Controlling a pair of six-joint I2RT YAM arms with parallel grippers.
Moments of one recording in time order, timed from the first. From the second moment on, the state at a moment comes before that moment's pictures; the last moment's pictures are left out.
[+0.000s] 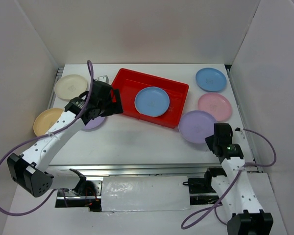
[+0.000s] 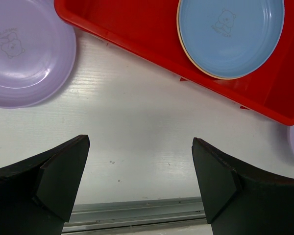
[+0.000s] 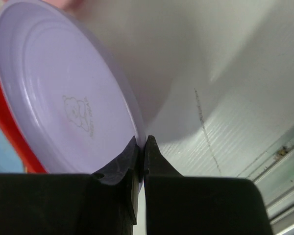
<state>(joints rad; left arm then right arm) -0.51 1.29 1.31 -0.83 -0.25 -0.61 -0.02 0.66 0.45 -0.71 0.26 1.13</state>
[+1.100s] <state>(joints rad) -0.09 1.14 1.04 -0.80 -0.20 -0.68 0.39 1.81 1.43 -0.51 0.06 0.82</state>
